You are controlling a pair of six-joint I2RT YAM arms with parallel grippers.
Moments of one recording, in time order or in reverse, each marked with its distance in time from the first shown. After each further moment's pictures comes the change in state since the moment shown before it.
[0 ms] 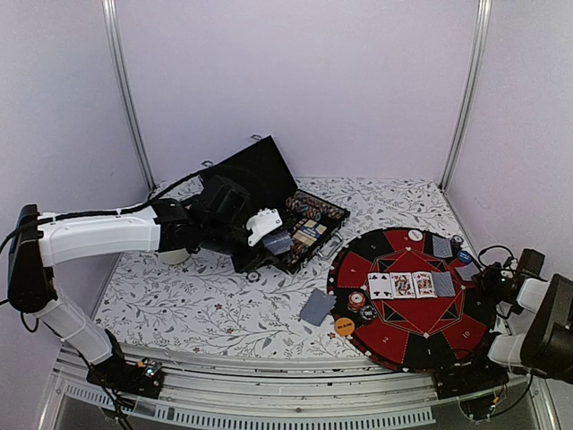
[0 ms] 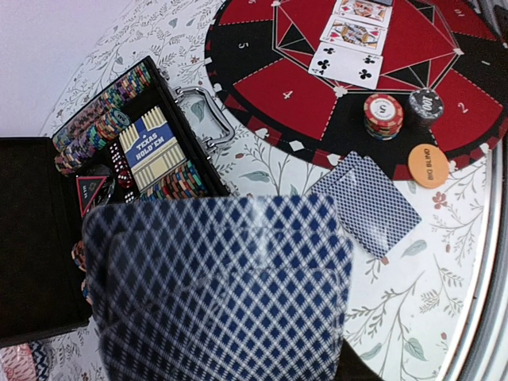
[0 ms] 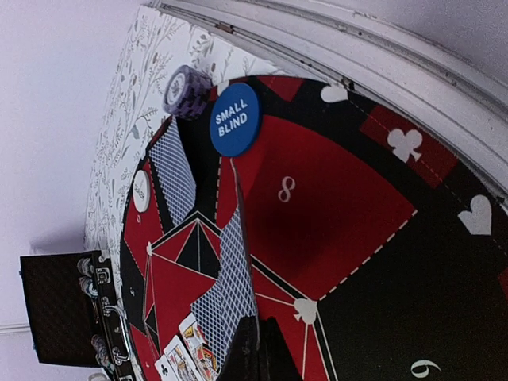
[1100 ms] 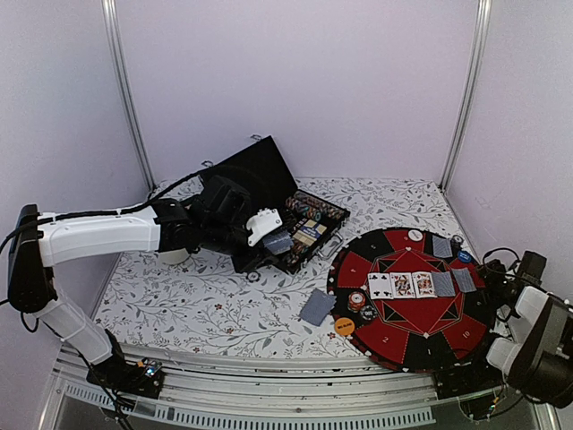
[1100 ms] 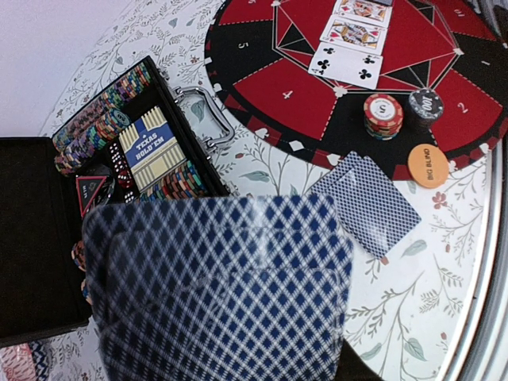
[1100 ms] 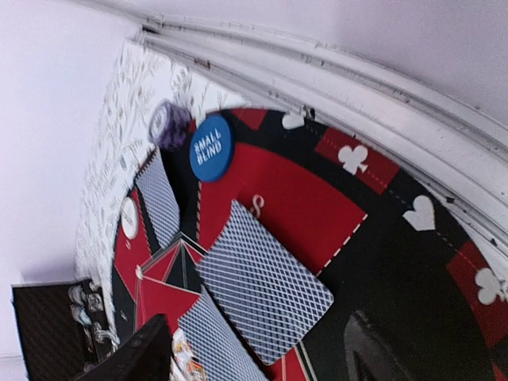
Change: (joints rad) left arm 0.000 0.000 0.000 0.000 0.000 0.000; right arm -0.003 -0.084 -0.043 -0.010 0.103 0.051
